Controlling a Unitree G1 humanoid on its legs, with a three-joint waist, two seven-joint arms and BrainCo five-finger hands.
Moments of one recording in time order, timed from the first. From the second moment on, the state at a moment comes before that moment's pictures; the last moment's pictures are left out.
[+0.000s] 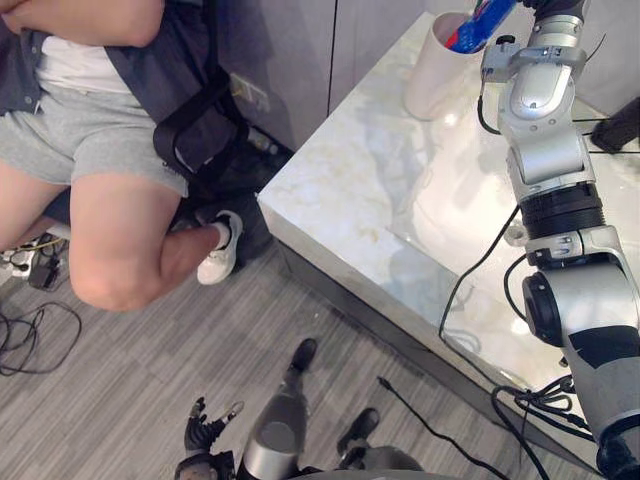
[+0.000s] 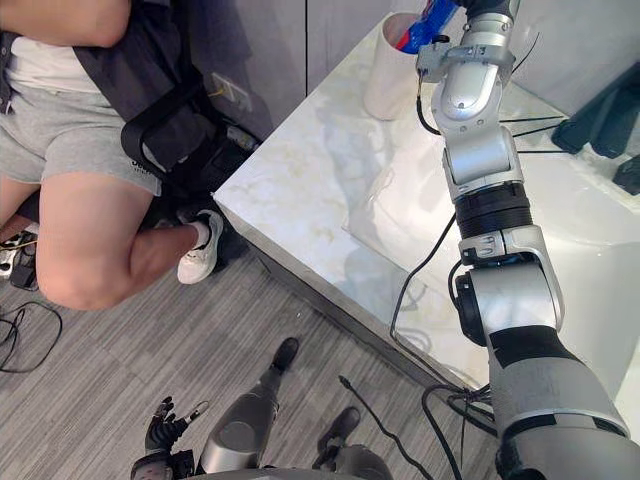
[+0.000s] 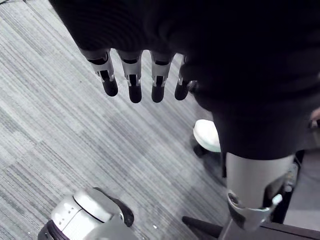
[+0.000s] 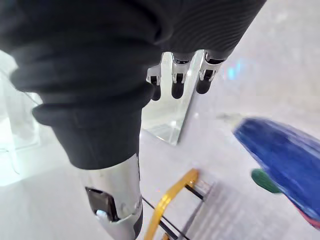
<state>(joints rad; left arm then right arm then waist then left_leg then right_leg) 0.25 0.11 0.15 0.77 -0.05 -0.22 0.22 -1.19 -0.49 0.12 0.50 -0.09 -0.15 -0.51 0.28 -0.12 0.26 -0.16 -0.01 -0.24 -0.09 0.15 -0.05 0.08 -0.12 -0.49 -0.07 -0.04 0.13</state>
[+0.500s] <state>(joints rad) 0.27 0.12 0.17 0.80 -0.05 -0.22 0.19 -0.94 -0.79 0.01 0.00 -0.09 -0.30 -0.45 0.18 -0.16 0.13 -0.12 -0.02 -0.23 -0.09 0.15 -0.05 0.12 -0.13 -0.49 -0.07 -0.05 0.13</state>
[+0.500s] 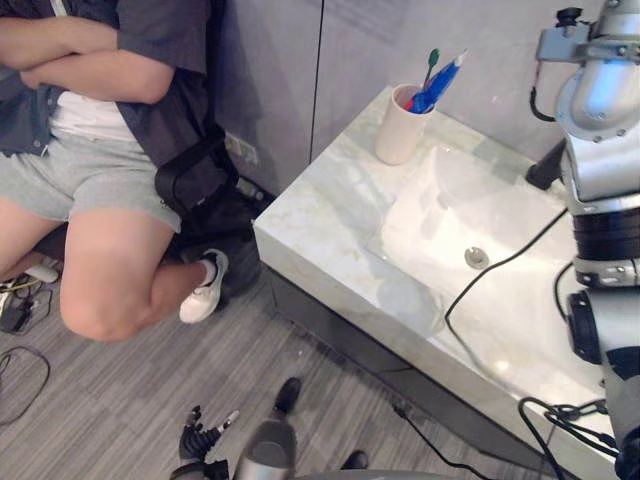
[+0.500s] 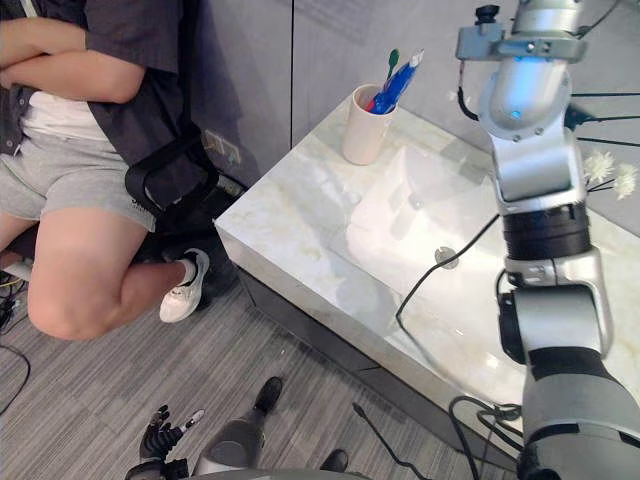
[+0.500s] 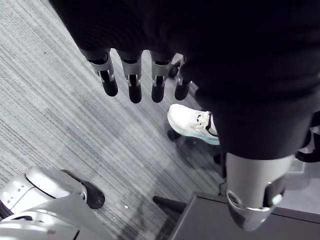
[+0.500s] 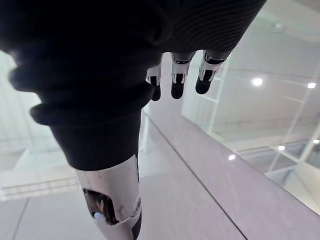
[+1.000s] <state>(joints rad) 0.31 0.08 0.28 0.88 -0.02 -0.20 0.15 -0.02 -0.55 -0.97 0.12 -0.01 -0.27 -0.52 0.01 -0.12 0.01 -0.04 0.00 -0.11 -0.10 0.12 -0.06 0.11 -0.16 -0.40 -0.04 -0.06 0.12</state>
